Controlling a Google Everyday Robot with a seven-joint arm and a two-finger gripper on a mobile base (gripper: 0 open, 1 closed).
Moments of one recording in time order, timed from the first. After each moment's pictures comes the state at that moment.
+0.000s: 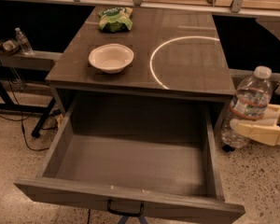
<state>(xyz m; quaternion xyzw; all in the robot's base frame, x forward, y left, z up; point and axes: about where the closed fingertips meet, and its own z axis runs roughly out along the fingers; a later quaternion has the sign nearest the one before) 0.440 -0.248 0.872 -0.35 0.71 0.30 0.54</state>
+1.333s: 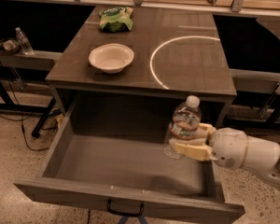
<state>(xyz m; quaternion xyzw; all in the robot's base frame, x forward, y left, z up) 0.446 -0.113 0.793 -0.38 0.64 0.38 0.55</state>
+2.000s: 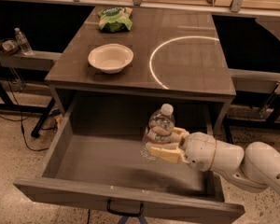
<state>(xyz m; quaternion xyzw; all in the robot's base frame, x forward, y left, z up) 0.458 -0.054 0.763 -0.39 0.60 0.41 0.57</state>
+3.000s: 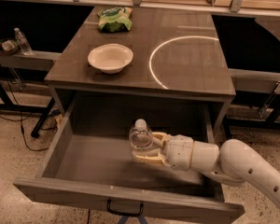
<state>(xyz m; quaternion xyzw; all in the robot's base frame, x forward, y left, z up) 0.471 -0.011 0.710 -0.48 0.58 0.34 0.56</state>
